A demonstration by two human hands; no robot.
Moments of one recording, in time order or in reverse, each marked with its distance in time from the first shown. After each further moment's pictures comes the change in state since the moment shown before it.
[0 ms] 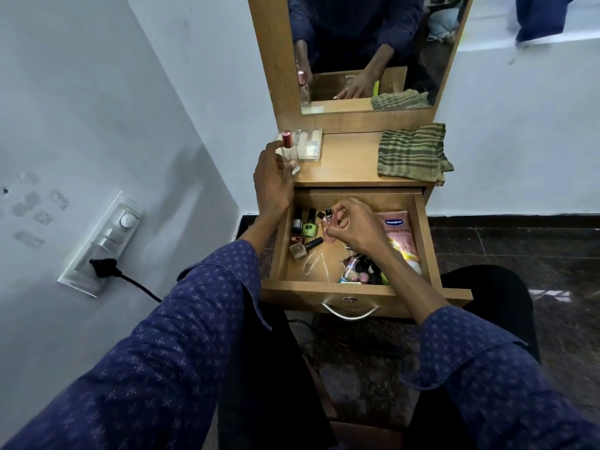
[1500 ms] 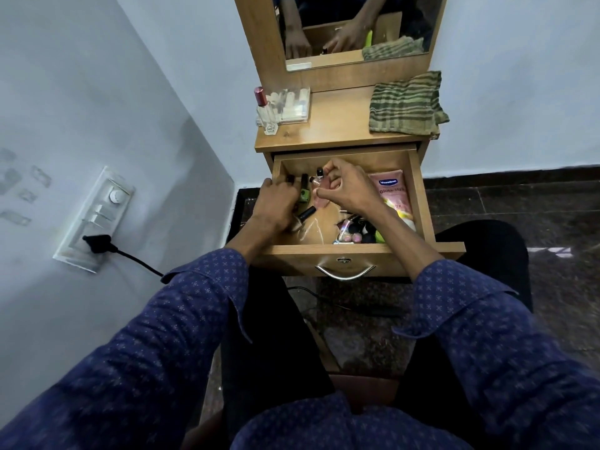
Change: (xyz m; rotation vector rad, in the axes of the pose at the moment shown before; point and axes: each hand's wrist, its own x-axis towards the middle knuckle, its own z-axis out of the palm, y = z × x) left_hand -0.087 -0.005 -0.011 0.921 -0.680 0.407; right_hand -0.005 -0.003 -0.006 0.120 -0.043 -0.001
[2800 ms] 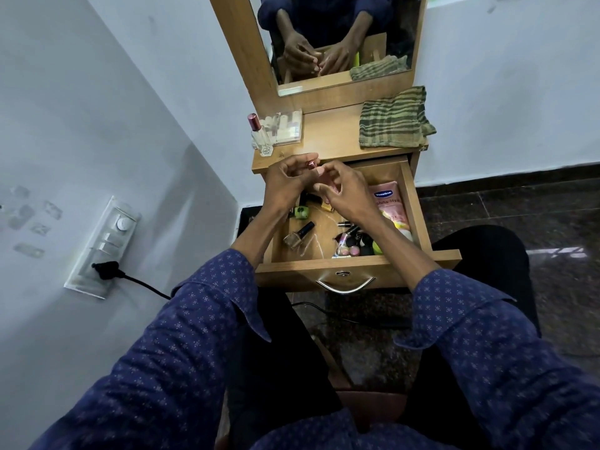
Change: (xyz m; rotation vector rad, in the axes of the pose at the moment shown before) left_hand 0.032 0.017 -0.055 -1.515 0.275 -0.287; right_hand 0.004 -0.002 -0.008 0.081 0.194 -0.080
